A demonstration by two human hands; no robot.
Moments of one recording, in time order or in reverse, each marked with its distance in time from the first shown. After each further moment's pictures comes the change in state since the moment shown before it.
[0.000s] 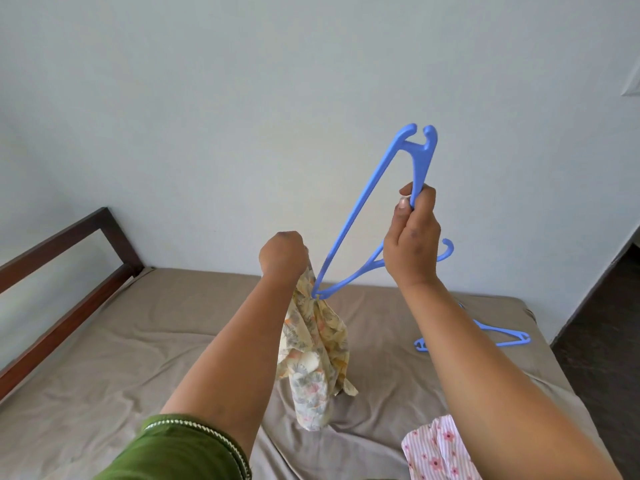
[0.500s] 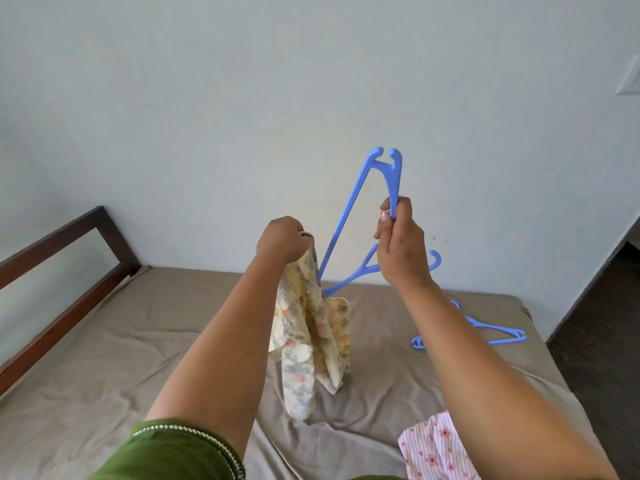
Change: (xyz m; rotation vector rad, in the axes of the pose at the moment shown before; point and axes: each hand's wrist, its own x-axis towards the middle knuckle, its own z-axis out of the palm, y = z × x) left_hand 0.016 -0.003 -0.013 -0.292 -0.031 0.109; right_hand -0.011 0.010 -0.004 0.008 -0.272 0.041
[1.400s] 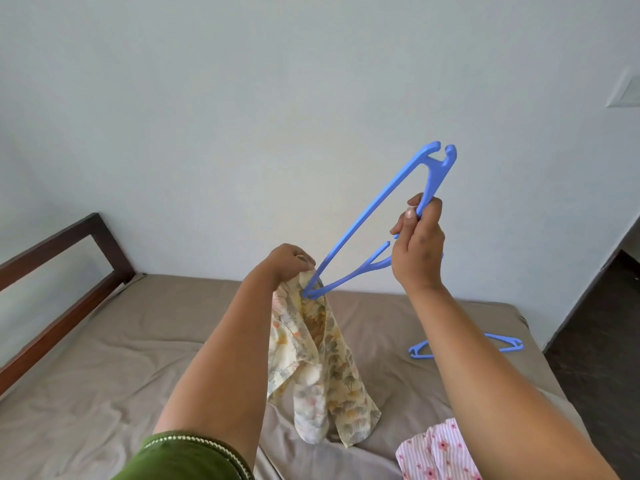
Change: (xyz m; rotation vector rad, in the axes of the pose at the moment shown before) left_hand -0.001 -0.013 0.018 -0.373 -0.296 -0.072; right_hand 0.016 0.009 -0.014 0.054 0.202 0.033
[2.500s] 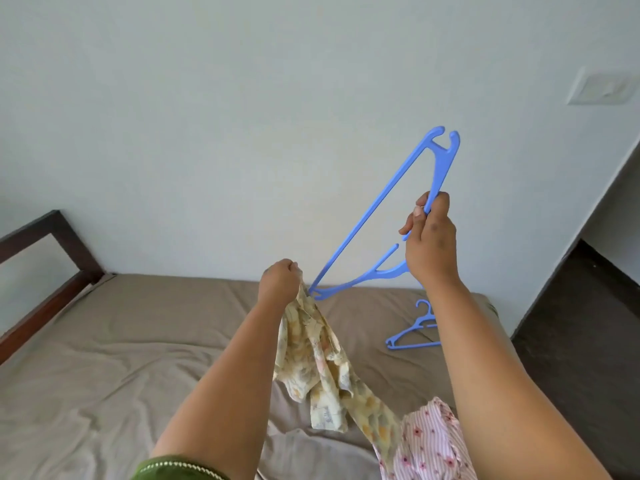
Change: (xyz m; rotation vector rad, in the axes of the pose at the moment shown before) left_hand -0.008 -0.001 0.075 0.080 0.271 -0.050; right_hand 0.018 0.019 -0.059 -0.102 -0.120 0.157
